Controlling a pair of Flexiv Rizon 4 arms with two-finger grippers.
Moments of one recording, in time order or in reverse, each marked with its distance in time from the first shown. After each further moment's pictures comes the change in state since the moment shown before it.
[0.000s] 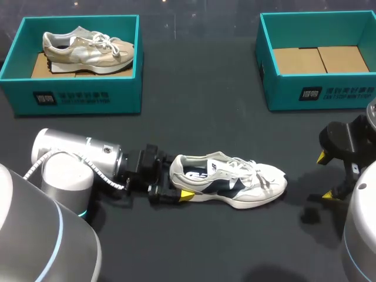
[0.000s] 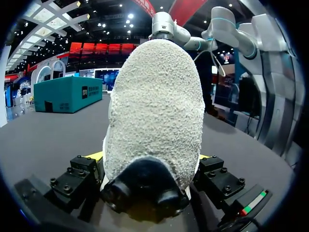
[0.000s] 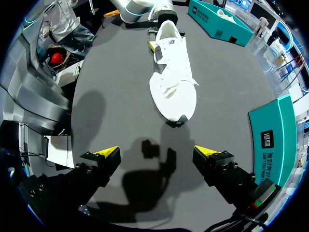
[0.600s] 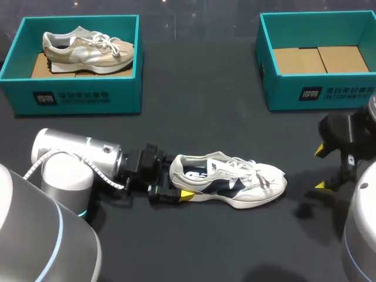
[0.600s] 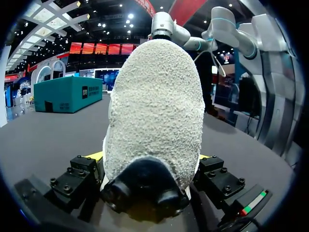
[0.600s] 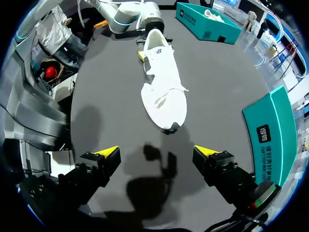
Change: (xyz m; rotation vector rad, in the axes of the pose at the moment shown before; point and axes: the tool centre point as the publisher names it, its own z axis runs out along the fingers) left arm 0.000 0.000 0.000 0.000 0.000 0.000; right arm -0.011 0.021 -0.011 -0.069 -0.030 0.145
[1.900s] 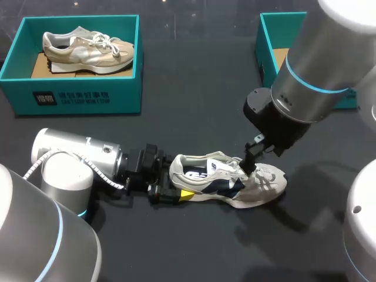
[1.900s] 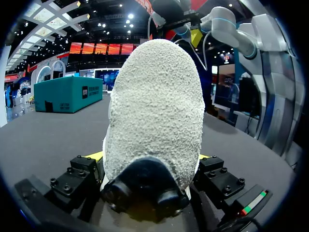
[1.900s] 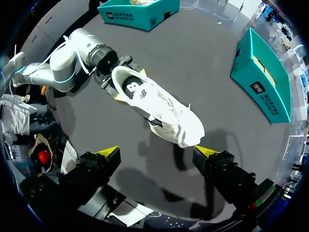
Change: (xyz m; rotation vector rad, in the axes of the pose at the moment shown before) left arm 0.000 0.000 0.000 0.000 0.000 0.000; right arm 0.052 0.138 0.003 0.174 -0.133 0.690
